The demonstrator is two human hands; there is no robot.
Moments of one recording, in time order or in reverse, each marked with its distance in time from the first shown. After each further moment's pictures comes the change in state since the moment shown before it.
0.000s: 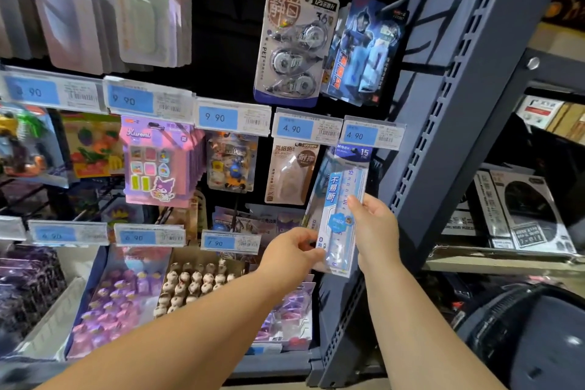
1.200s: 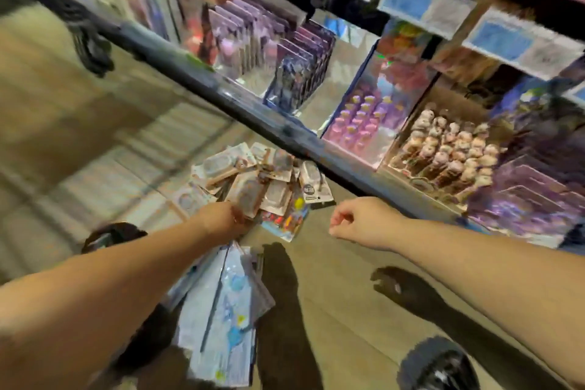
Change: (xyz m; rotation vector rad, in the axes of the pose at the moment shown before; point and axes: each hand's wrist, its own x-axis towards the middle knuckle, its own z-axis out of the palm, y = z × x) left_hand -0.294 -0.323 -0.252 0.612 0.041 -0.919; right_hand -0.263 0.153 0.219 -1.220 -1.590 -0.092
